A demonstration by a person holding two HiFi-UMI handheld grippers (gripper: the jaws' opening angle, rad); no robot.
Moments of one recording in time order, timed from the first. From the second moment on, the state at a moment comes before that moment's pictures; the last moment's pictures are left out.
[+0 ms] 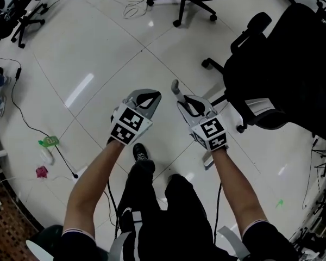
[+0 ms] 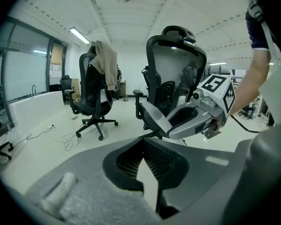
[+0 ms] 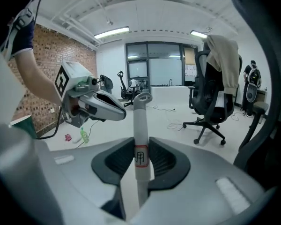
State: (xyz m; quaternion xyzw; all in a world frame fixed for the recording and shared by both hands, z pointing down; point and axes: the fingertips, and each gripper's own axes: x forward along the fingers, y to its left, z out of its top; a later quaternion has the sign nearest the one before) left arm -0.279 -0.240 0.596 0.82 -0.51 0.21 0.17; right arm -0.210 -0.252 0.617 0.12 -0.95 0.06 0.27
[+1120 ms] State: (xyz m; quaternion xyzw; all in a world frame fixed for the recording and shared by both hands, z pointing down) left arm 0.103 -0.240 0.376 0.93 -0.30 0.20 0.09; right arm 0.189 -0.261 0.382 0.44 -0.88 0.09 0.17
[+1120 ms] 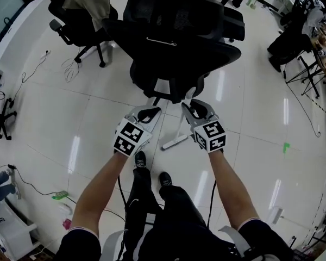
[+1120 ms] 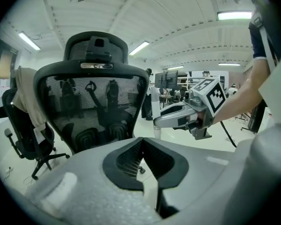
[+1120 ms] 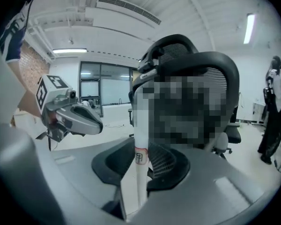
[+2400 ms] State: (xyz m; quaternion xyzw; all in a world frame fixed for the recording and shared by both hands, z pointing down) left arm 0.170 -0.335 0.388 0.96 -0.14 0.21 0.12; right arm 0.302 -0.412 0.408 0.66 -0.71 0.20 0.14
